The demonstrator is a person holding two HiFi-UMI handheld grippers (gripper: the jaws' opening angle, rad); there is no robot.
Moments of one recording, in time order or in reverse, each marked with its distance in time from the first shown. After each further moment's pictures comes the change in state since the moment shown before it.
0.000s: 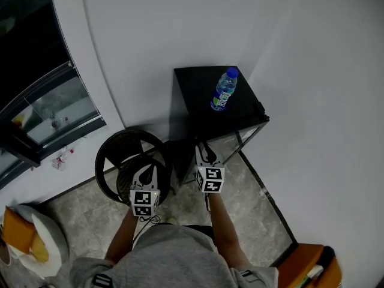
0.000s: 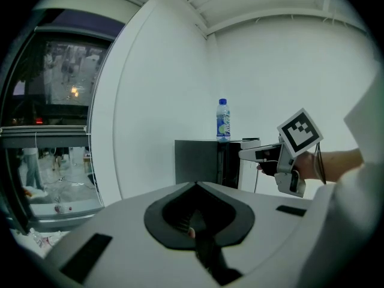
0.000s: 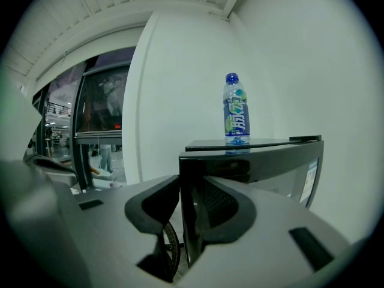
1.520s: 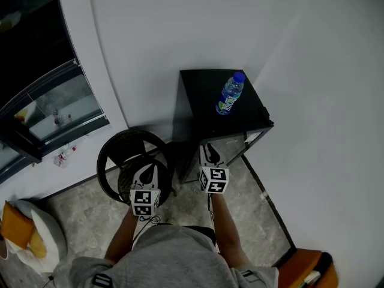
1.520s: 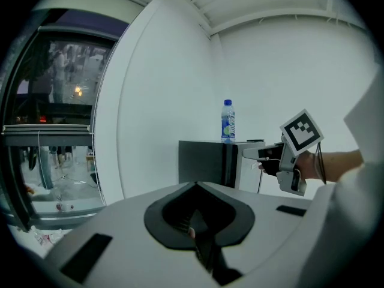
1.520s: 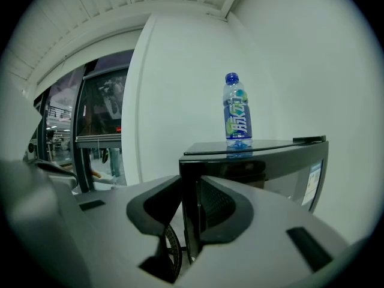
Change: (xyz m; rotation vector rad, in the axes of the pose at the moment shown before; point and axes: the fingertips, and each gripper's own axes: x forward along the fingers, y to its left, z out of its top) left arm 0.004 0.013 0.004 -0.018 0.000 0.025; right arm 0.011 -0.003 0.010 0.018 -0.014 0.017
